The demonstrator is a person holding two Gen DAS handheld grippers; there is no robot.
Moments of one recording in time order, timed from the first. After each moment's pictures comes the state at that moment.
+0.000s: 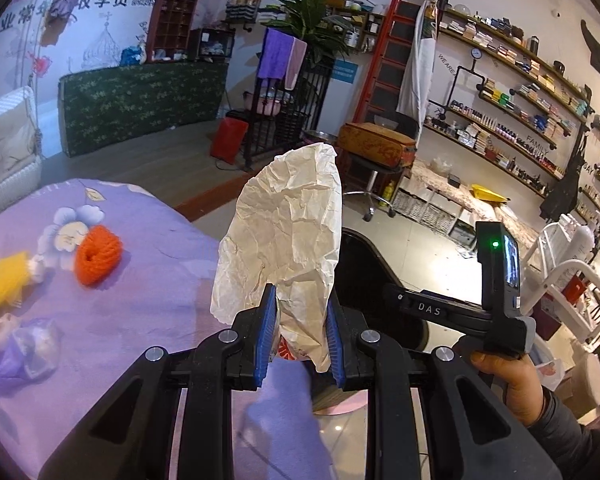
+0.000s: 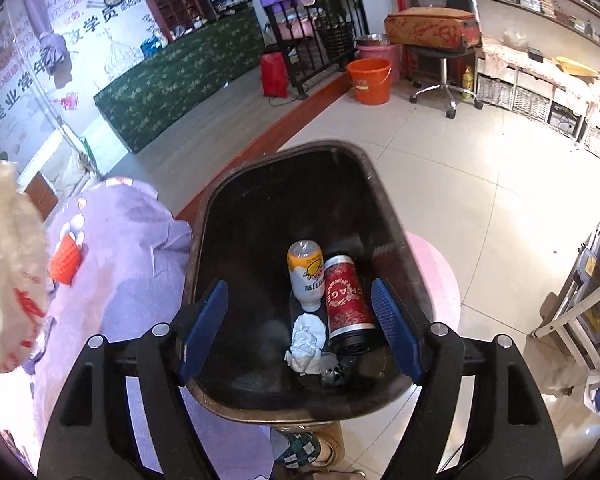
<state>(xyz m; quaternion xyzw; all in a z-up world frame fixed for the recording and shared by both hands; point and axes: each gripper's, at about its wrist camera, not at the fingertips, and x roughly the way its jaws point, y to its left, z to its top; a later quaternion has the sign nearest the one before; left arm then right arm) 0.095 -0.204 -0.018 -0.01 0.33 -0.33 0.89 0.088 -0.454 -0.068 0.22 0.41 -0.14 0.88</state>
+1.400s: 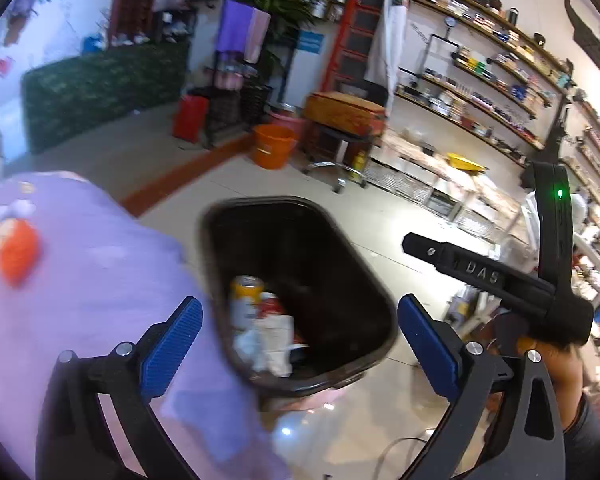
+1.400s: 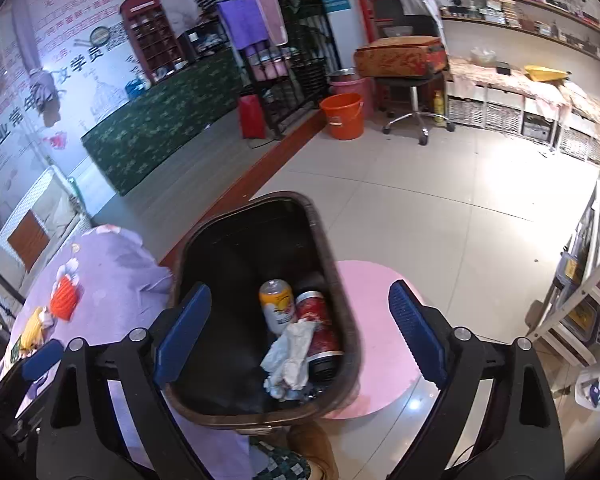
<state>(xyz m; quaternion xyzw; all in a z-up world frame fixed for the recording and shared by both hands) 0.090 -0.272 -0.041 0.03 0.35 -0.36 0.87 0.054 -0.482 -0.040 0.23 0.35 -0.18 0.89</state>
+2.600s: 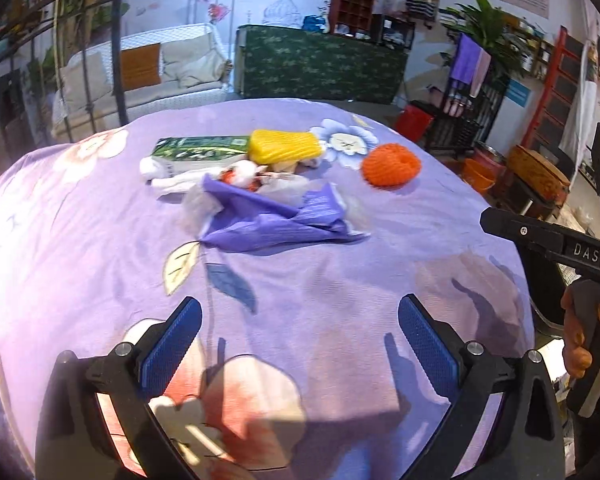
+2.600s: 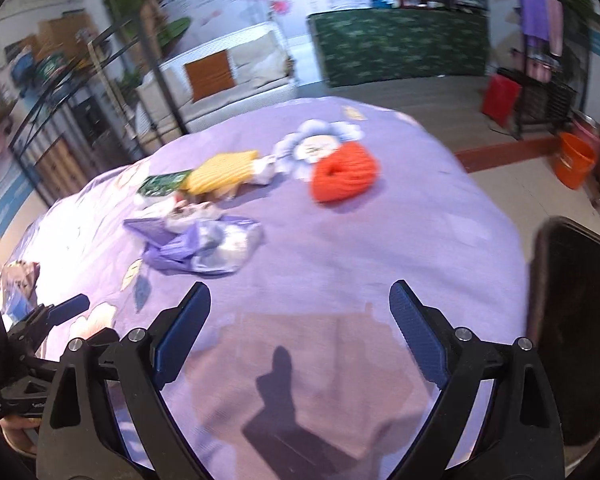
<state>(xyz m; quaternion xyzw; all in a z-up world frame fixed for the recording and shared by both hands) 0.045 0.016 -0.058 -0.06 0.38 -0.01 0.92 0.150 -0.170 -0.029 0.05 0.42 0.22 0.88</state>
